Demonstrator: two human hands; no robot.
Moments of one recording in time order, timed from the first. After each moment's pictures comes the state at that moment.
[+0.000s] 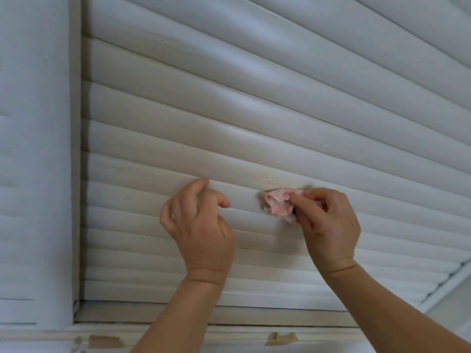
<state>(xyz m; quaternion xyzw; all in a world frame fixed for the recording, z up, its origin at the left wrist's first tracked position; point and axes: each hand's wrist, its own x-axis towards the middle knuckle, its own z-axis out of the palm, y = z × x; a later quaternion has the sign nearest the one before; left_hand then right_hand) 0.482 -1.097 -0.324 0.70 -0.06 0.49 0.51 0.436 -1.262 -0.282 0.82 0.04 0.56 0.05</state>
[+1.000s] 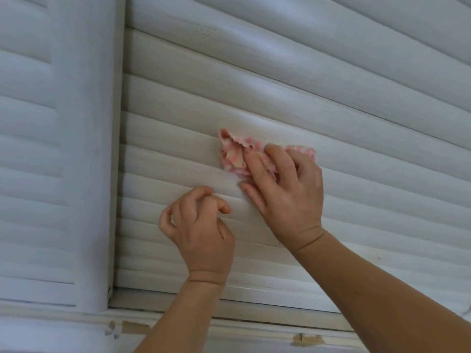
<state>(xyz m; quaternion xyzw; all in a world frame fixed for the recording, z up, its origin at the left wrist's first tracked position) 0.495 -1.066 -0.351 0.71 -0.03 0.52 0.48 0.498 -1.181 -0.275 0.74 0.20 0.62 0.18</state>
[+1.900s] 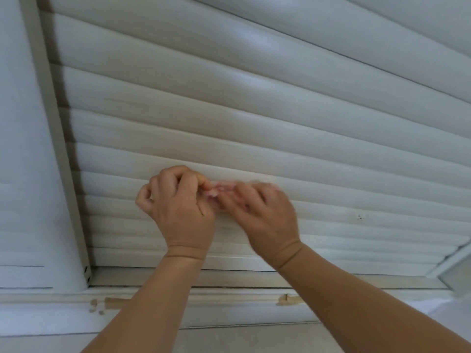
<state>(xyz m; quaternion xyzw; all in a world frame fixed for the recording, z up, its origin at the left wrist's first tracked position) 0.497 -1.074 -0.364 0.73 -0.06 0.51 0.45 0.470 -1.214 -0.361 0.81 0.24 0.52 0.16</state>
